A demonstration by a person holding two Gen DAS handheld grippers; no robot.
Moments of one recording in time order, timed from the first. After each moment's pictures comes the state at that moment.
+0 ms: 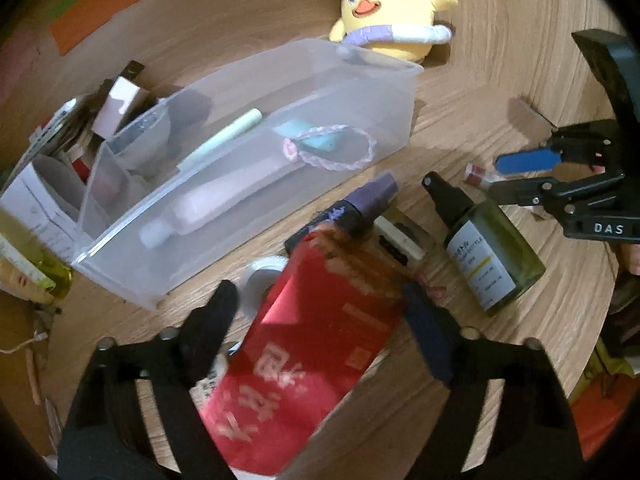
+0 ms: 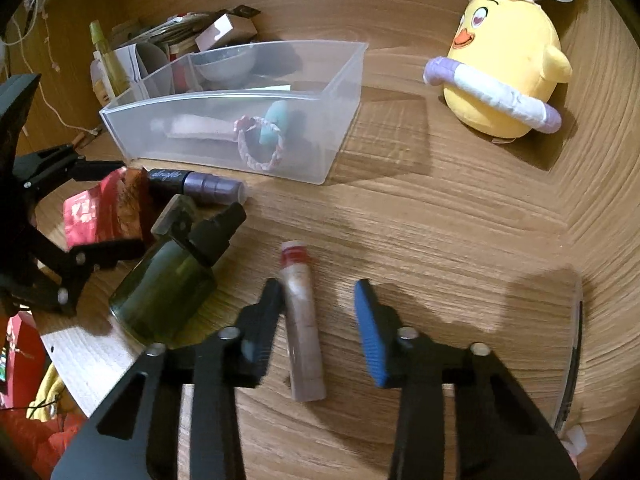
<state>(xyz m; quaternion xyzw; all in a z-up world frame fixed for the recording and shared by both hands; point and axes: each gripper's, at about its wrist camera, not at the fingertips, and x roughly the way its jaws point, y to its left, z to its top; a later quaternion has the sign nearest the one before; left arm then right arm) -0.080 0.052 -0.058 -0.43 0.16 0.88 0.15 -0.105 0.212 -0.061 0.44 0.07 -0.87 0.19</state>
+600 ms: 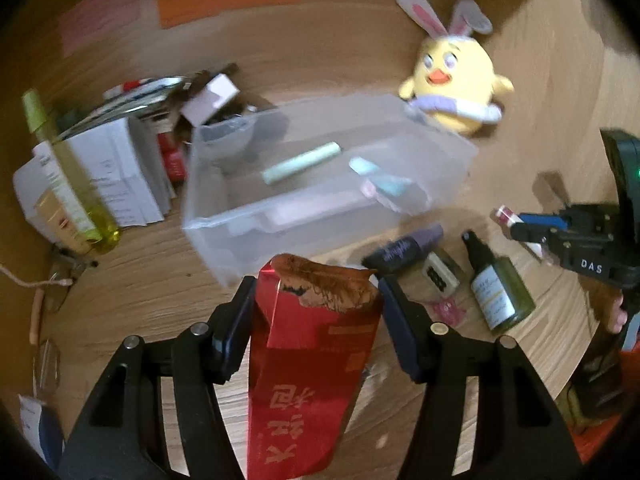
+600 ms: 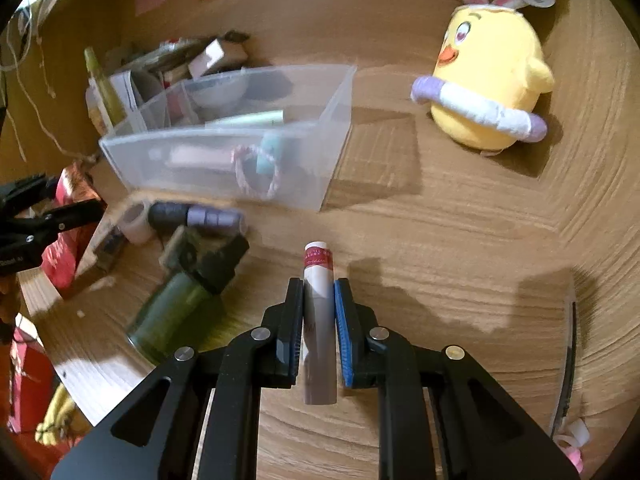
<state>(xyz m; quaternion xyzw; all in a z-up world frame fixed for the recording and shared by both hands) -0.061 -0.007 -0.017 -0.38 0.04 0.92 0.08 -0.104 0.215 -0.040 0.41 0.04 -0.89 0.18</state>
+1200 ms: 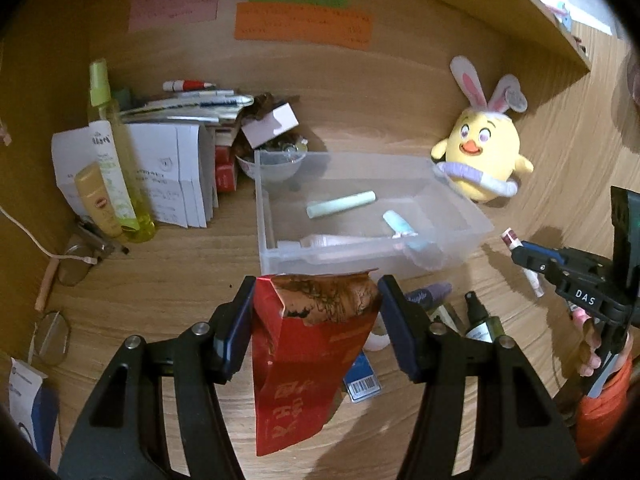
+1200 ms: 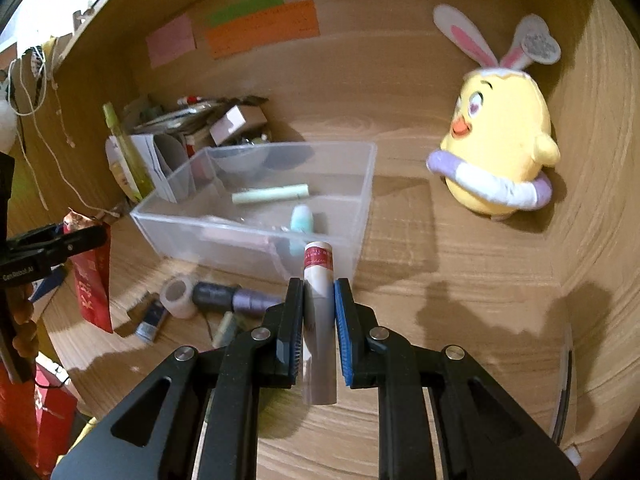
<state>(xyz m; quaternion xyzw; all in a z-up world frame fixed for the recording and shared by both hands) -0.052 -0.050 0.020 -0.35 -0.05 0.94 0.05 -0.110 0.190 0.008 0.35 0.01 -0.92 0.20</state>
